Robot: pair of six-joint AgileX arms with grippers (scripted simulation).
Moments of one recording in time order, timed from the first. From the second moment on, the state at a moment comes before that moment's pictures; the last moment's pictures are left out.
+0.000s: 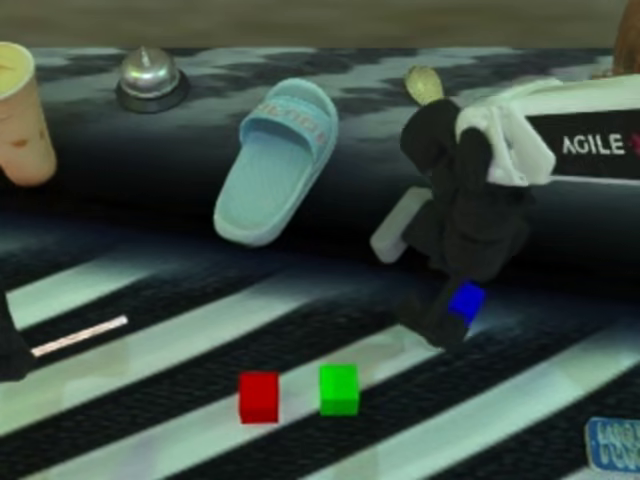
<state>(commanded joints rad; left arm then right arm) 0.02 0.00 0.00 0.00 0.00 0.00 0.51 2.18 1.45 -0.83 0.00 -0.45</state>
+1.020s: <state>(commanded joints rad) 0.02 0.00 0.00 0.00 0.00 0.00 0.51 2.20 1.43 -0.81 0.00 -0.45</state>
